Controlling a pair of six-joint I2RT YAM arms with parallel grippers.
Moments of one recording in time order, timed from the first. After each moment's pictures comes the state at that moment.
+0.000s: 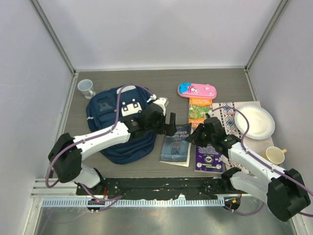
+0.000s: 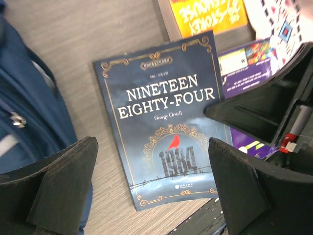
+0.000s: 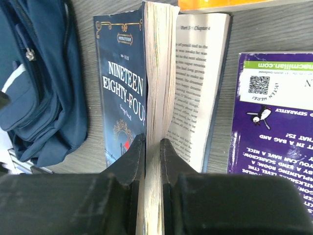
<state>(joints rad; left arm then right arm) -0.92 1.52 1.07 -0.27 -0.06 -0.57 0.47 1.00 0.47 -0.27 -0.13 0.86</state>
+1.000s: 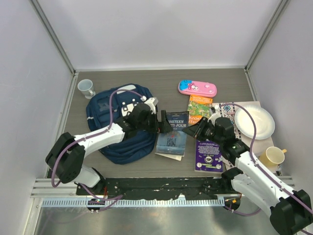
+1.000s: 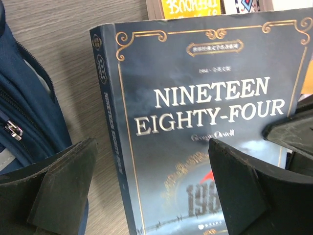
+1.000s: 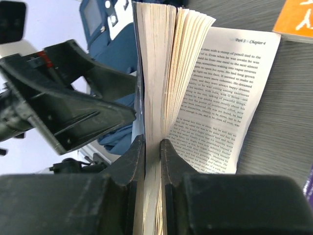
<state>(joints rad) -0.76 1.47 0.90 -0.04 0.16 -0.66 0.43 0.78 0.45 -0.08 -0.30 0.90</state>
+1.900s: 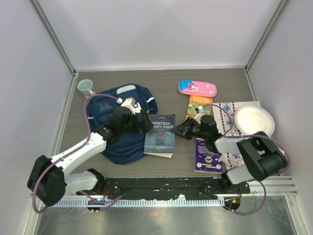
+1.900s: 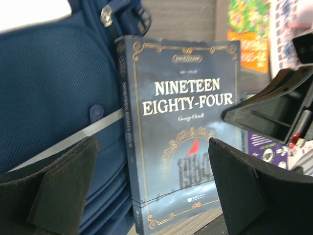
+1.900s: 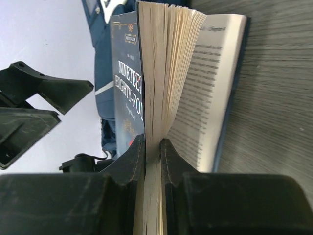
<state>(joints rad) -0.62 1.15 0.74 -0.15 0.01 -0.65 0.44 1.42 0.36 0.68 -0.51 1.07</state>
